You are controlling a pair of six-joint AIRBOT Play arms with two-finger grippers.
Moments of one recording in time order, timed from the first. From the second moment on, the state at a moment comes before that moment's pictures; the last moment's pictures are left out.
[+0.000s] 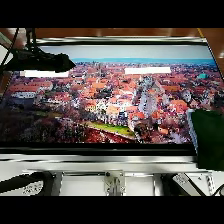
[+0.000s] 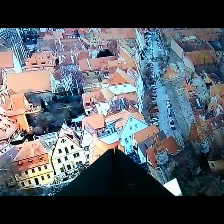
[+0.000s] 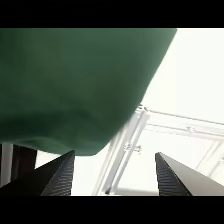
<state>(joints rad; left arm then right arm) -0.19 -1.35 1.62 1.02 -1.06 -1.43 -1.09 -1.10 0.89 -1.71 1.44 1.75</state>
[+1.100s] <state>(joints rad) -0.37 -1.53 1.62 1.56 -1.47 -1.53 -0.26 -1.07 1.12 -1.47 1.44 1.63</state>
